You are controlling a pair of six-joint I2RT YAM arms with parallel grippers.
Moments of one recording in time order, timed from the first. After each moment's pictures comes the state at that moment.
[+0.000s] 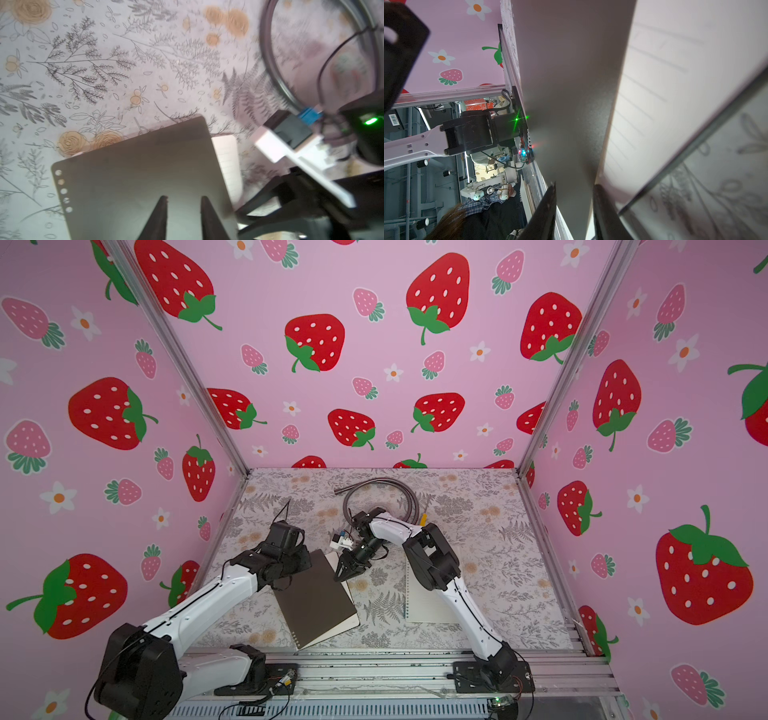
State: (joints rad) left arm -0.34 1.24 0.76 -0.54 -0.15 -0.61; right arm 0.78 2.53 2.03 -1.21 -0.99 -0.12
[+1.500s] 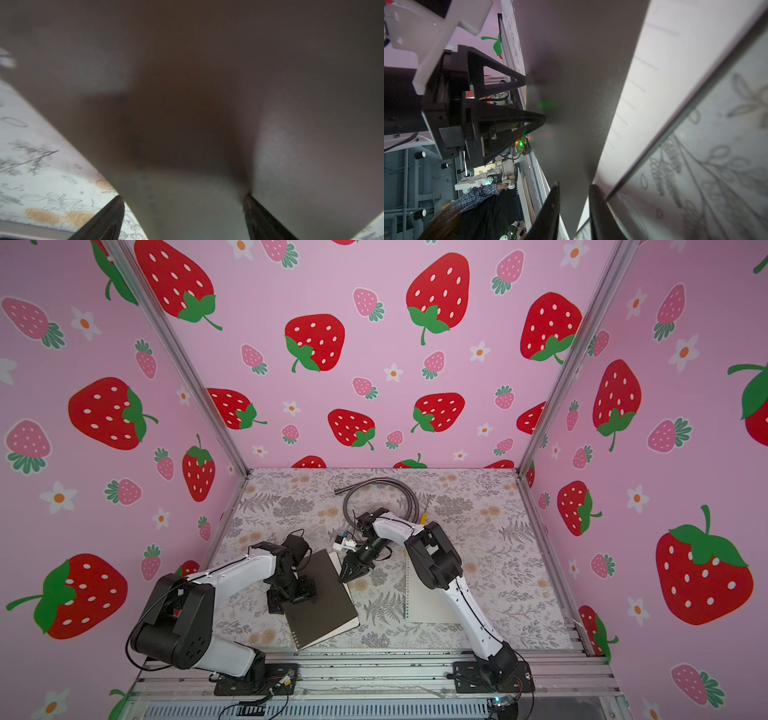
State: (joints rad) left arm -0.29 1.51 0.78 -0.94 0.10 -0.63; right arm 0.76 2.53 1.99 -1.21 -0.92 -0.20
